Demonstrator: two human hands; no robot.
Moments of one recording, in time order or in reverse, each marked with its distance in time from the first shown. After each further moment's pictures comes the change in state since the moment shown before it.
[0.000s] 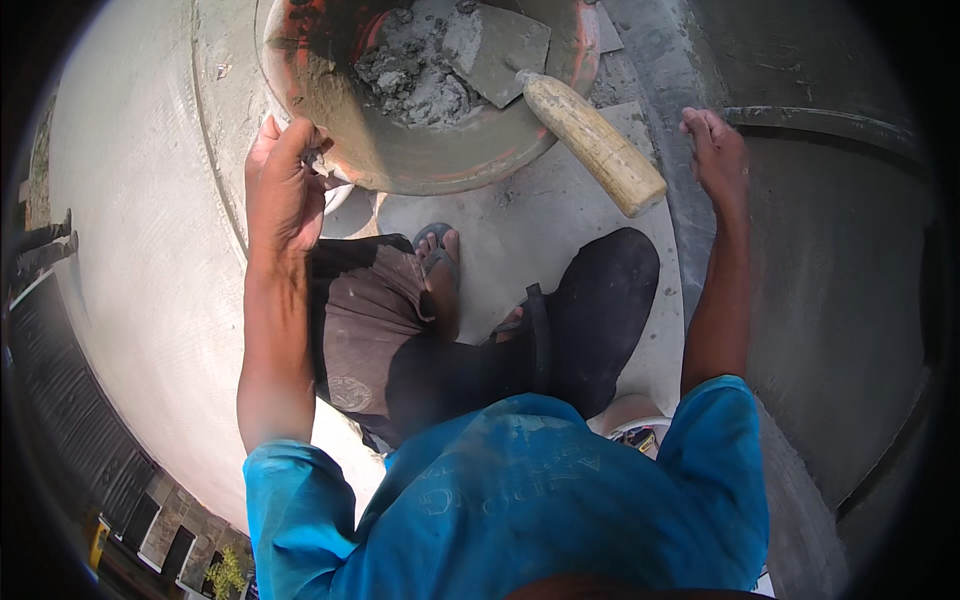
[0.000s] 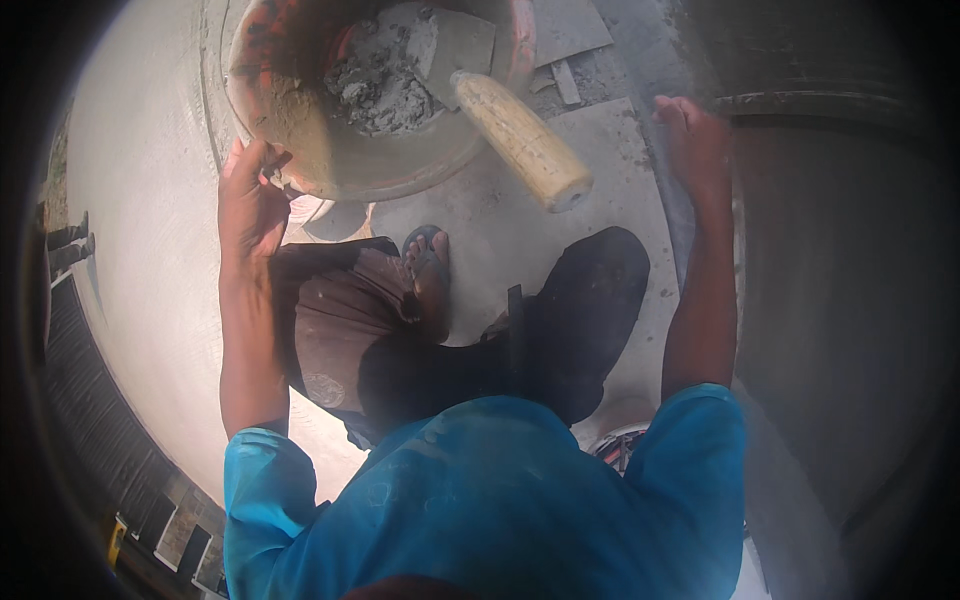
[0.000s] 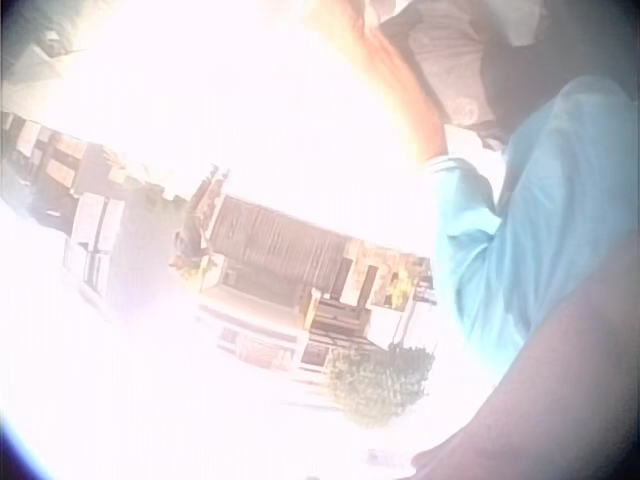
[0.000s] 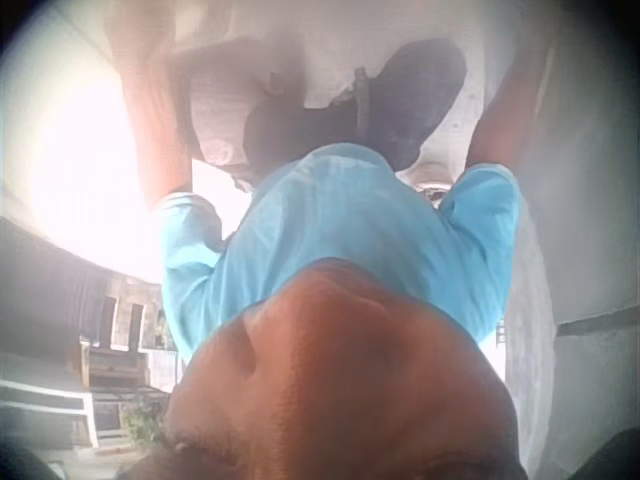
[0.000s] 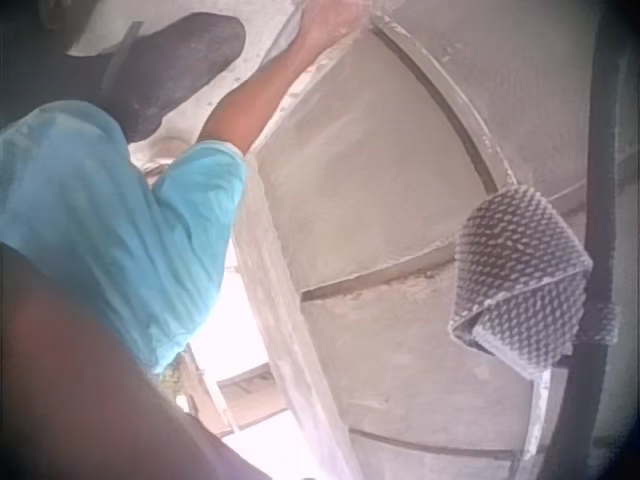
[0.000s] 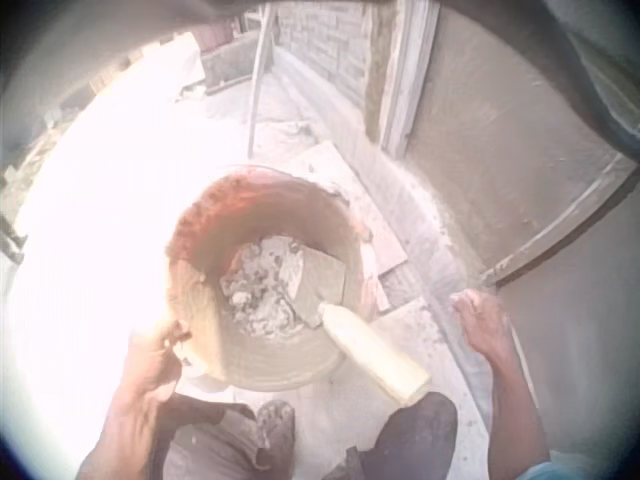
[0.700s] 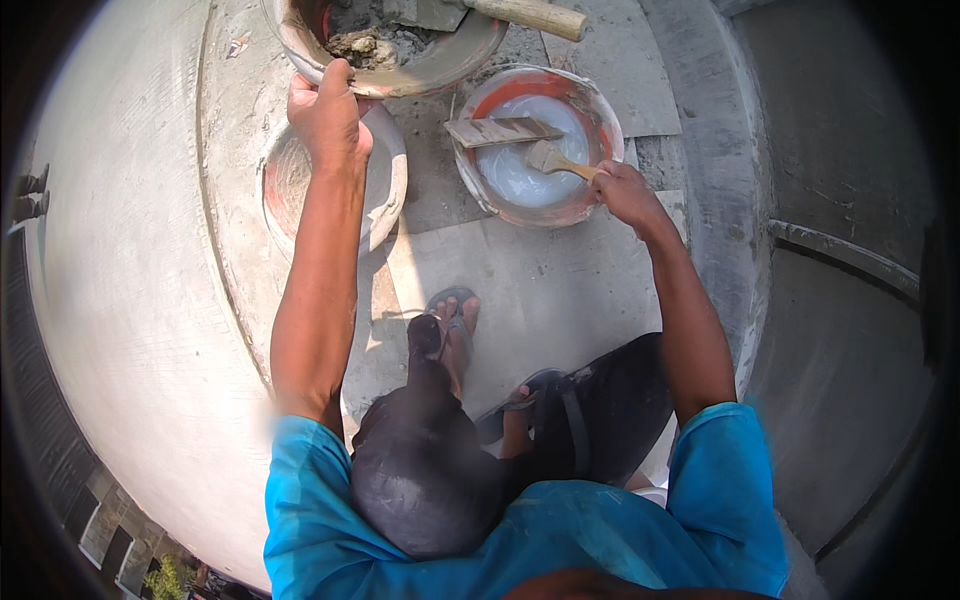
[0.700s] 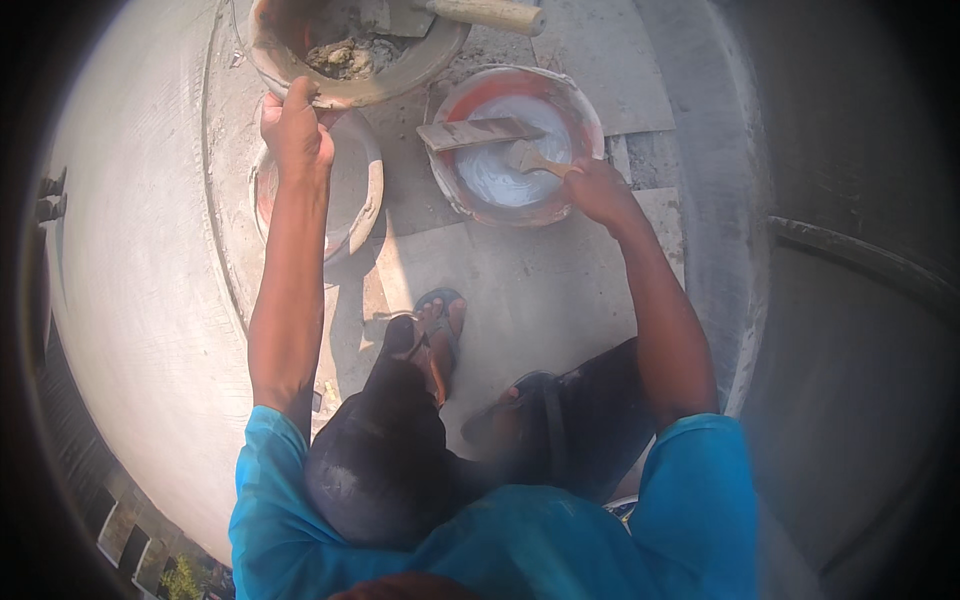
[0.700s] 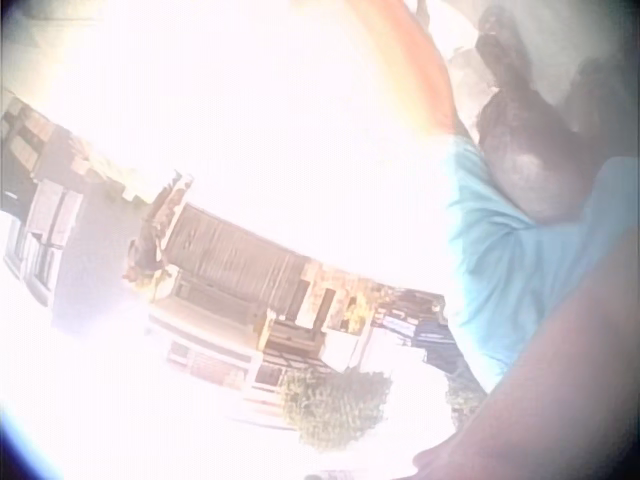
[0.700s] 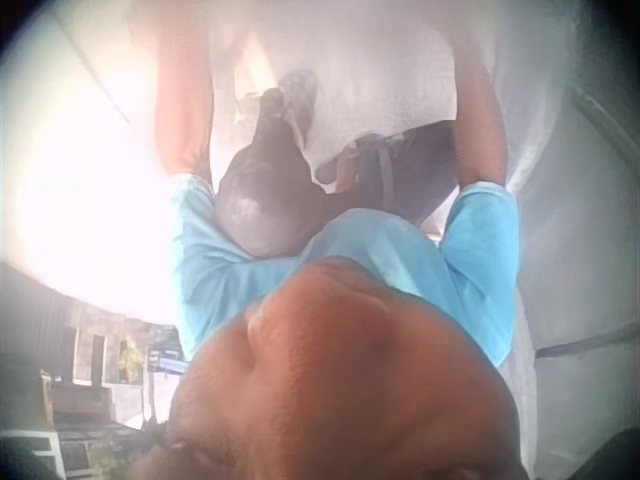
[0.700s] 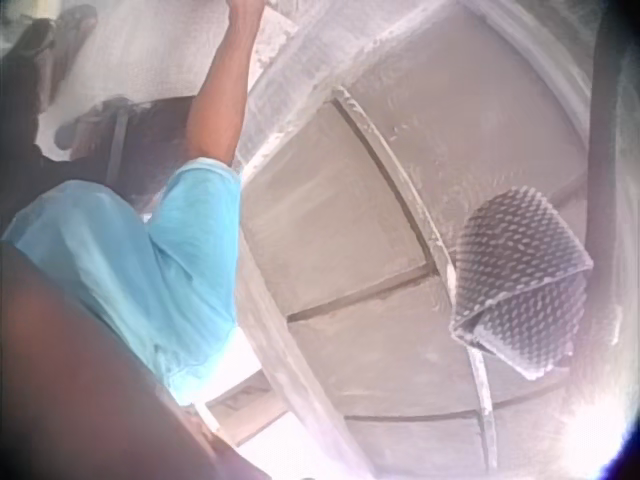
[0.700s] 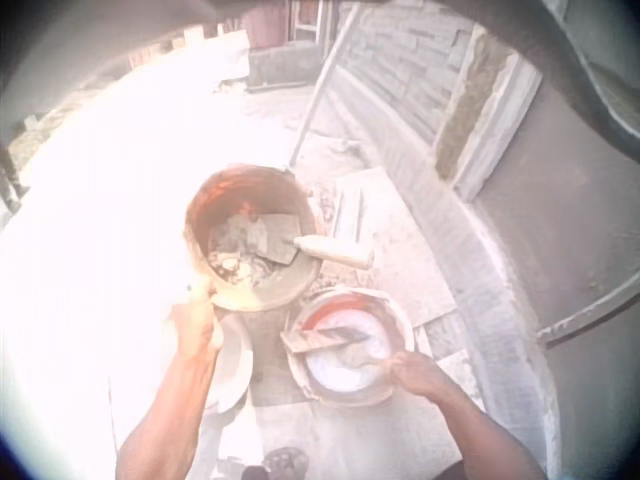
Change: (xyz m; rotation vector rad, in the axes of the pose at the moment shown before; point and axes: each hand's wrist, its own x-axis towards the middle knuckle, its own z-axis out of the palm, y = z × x) left_hand 0.210 -0.105 -0.068 -0.464 0.367 0.393; right_hand 0.065 -0.079 0.214 -0.109 -0.529 -0.041
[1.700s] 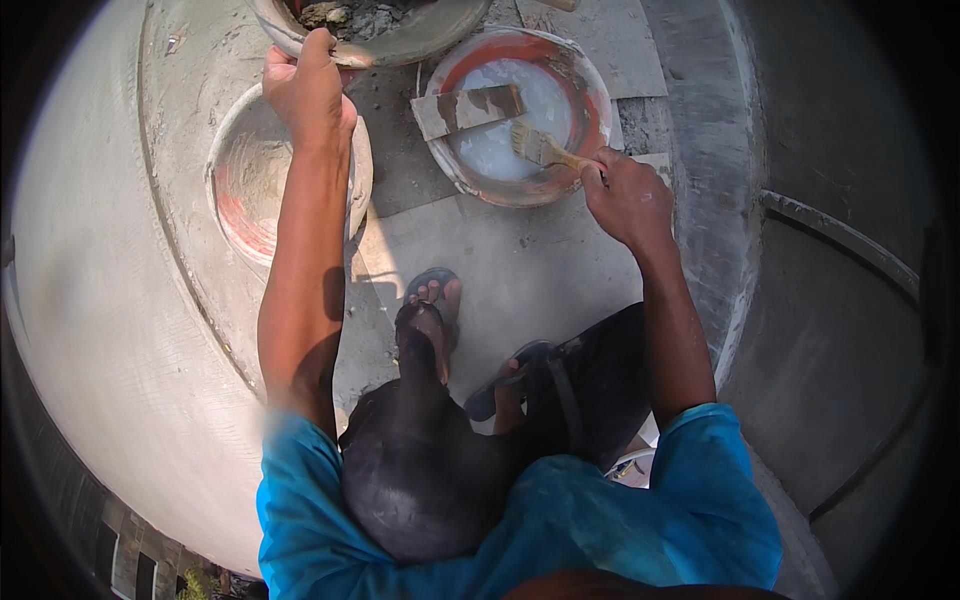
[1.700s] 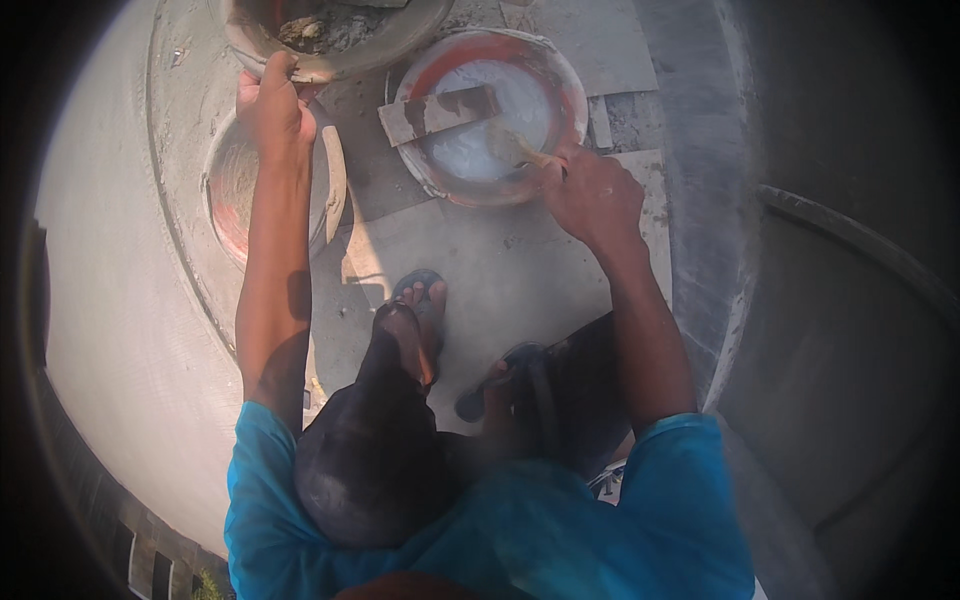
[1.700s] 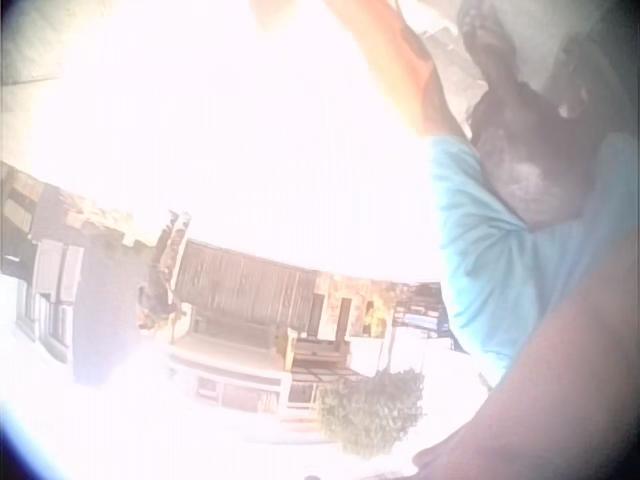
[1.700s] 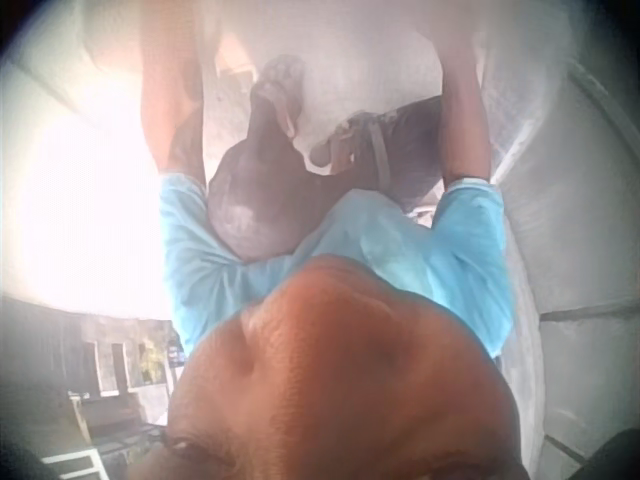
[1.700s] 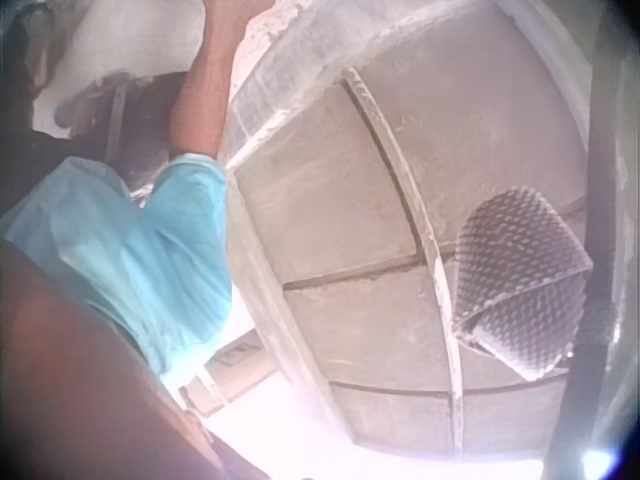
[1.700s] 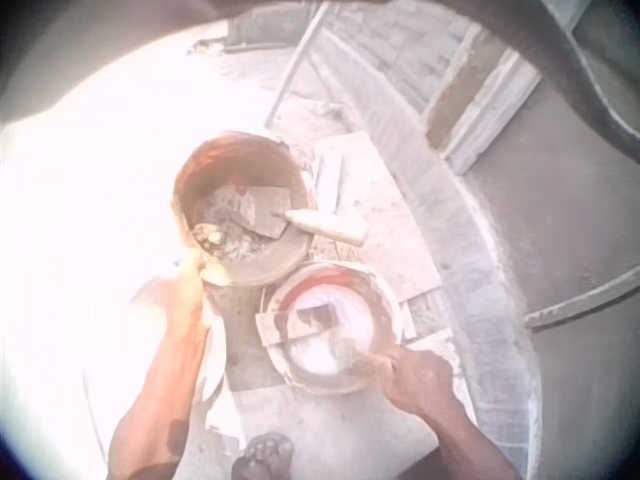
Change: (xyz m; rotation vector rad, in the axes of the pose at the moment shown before) left_hand 0.019 -0.055 -0.004 0.047 -0.014 -0.089; right_hand -0.069 -0.052 0.002 -0.480 0.261 0.006
